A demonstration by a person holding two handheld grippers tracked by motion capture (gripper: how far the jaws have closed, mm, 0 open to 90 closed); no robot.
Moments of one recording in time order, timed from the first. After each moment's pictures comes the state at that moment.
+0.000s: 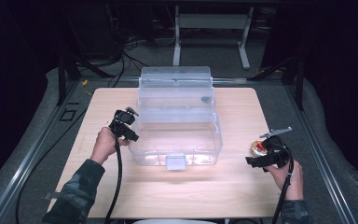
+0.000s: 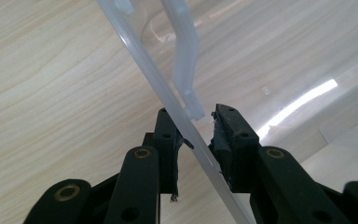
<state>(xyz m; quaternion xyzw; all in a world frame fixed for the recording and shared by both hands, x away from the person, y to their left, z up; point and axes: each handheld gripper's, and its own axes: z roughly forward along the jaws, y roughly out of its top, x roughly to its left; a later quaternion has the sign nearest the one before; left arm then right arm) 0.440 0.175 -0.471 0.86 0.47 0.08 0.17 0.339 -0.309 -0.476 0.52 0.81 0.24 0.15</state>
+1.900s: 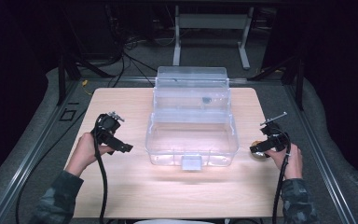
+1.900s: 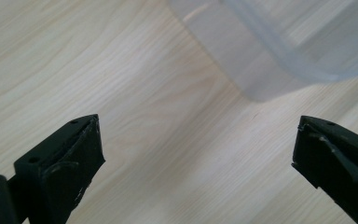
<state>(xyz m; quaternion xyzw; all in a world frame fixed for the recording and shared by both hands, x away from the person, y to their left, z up) 0.391 0.219 -0.443 0.88 0.41 0.09 0.21 0.404 -0.333 -0.493 0.55 0.81 0.17 0.12</state>
